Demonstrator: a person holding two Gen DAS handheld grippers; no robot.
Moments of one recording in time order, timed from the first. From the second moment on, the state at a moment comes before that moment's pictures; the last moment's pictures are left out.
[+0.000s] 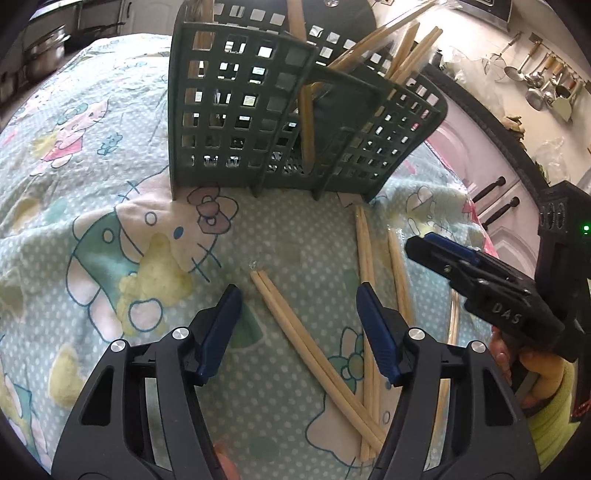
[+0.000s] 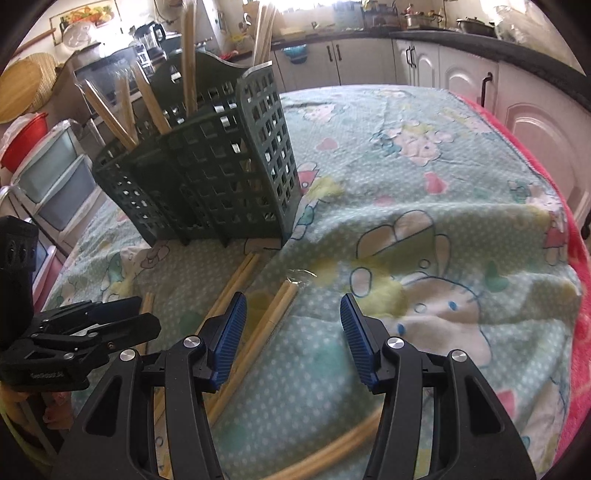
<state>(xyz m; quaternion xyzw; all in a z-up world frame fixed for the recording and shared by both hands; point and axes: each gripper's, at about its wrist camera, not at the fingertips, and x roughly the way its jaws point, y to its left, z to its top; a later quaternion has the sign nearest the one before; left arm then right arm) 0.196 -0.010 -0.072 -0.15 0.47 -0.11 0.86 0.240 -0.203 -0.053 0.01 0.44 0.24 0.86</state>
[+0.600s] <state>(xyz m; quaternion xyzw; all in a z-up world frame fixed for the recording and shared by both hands) 0.210 0.001 -0.076 -0.15 0.47 -0.08 0.87 0.257 -0.183 -0.066 -0.03 0.45 0.23 0.86</state>
